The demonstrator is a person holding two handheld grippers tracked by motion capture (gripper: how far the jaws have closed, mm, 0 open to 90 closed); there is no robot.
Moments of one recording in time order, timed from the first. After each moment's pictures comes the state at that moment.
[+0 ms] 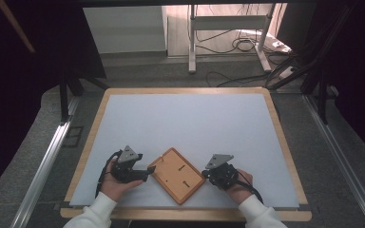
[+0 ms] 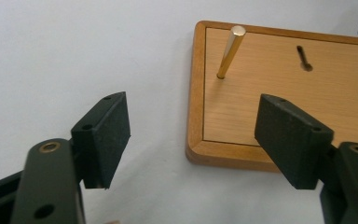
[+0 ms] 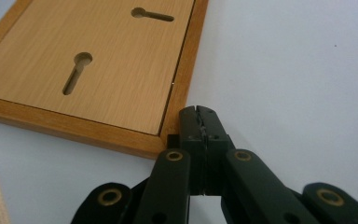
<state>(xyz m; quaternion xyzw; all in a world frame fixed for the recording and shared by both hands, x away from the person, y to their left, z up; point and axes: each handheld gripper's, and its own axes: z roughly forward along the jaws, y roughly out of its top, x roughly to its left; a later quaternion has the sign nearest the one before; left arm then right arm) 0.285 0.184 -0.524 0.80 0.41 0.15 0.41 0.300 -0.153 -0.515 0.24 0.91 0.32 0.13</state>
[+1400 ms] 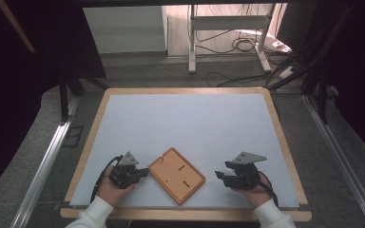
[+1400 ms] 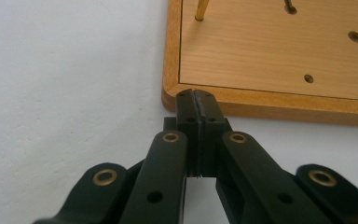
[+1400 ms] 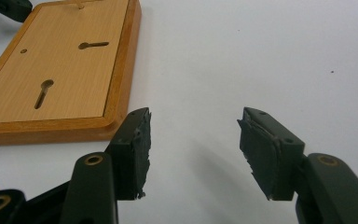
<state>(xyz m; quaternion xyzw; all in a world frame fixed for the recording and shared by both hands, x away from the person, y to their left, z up) 0.275 0.187 -0.531 0.84 0.40 0.09 0.36 0.295 -0.213 -0.505 0.35 0.84 0.40 0.14</state>
